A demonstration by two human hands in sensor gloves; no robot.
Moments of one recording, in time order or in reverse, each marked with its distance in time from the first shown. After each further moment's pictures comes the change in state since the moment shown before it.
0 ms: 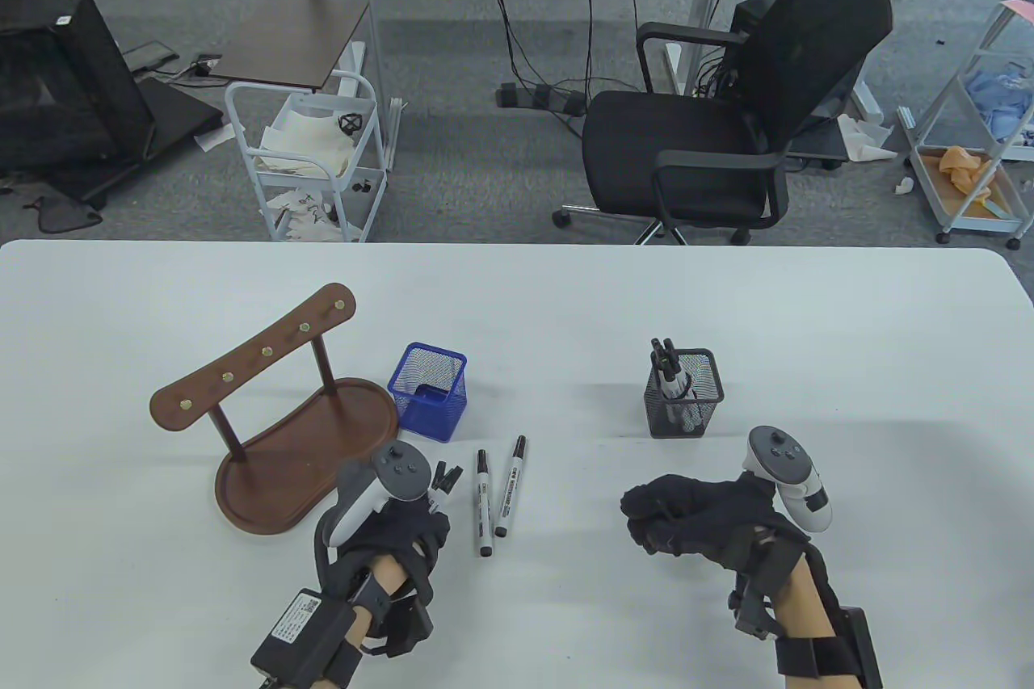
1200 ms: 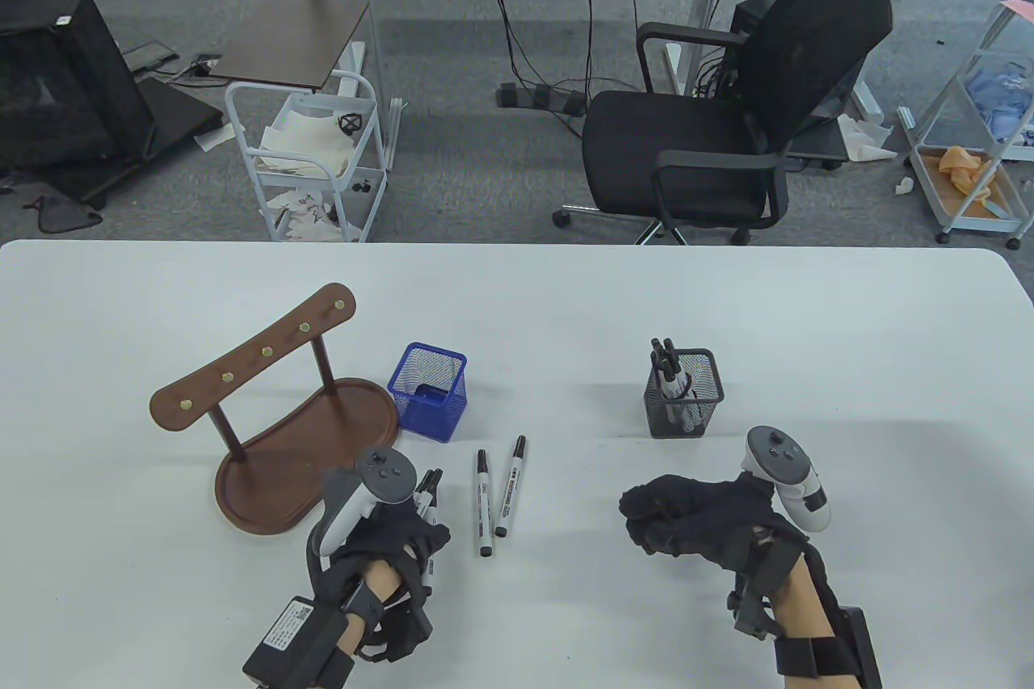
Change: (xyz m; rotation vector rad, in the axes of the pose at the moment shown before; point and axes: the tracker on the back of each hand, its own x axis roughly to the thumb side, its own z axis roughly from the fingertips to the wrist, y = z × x) left_hand -0.016 -0.005 0.002 0.007 0.086 0.033; right_hand 0.000 0.000 0.000 0.002 0.002 0.005
